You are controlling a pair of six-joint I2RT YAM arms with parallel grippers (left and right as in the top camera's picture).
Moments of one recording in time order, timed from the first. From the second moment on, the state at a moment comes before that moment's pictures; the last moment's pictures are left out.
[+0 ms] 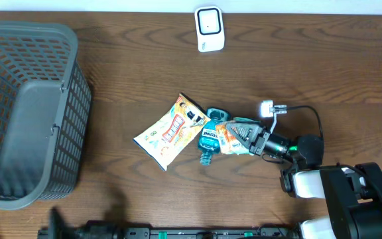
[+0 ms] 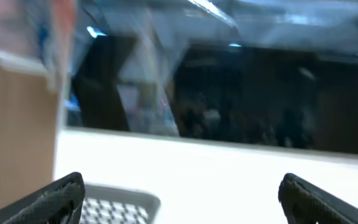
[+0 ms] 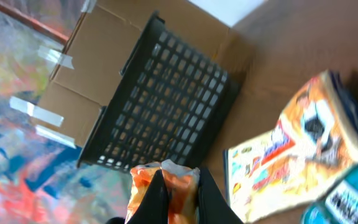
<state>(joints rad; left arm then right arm) -0.05 0.00 1.05 -0.63 -0.08 -0.08 0.17 1.63 0.24 1.53 -1.01 1.14</state>
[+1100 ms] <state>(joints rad) -0.05 0.00 0.27 -0.38 0.18 -0.15 0.06 1.63 0.74 1.35 -1.40 1.07</state>
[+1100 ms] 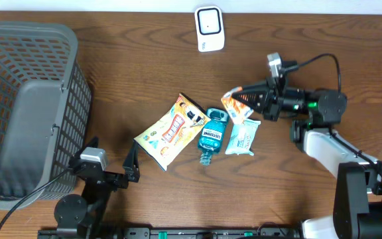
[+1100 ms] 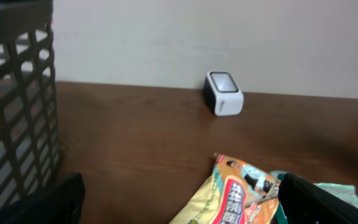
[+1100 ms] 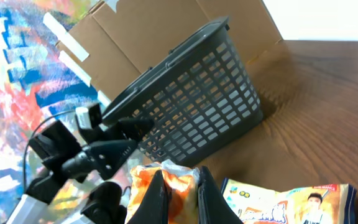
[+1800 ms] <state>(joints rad) -0.05 0.00 0.26 -0.62 0.17 -0.15 0.08 1.63 1.09 0.27 -1.00 0.49</state>
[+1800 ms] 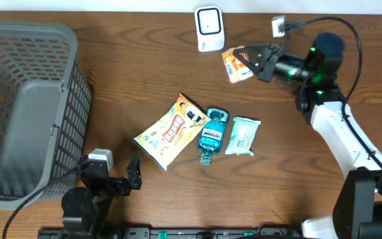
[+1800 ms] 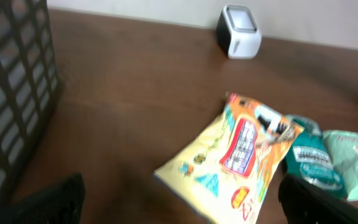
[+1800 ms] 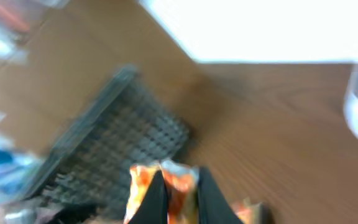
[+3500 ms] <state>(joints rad) -0.05 0.00 0.26 -0.94 0.17 -0.16 0.45 2.60 2.20 -0.02 0.42 -0.64</state>
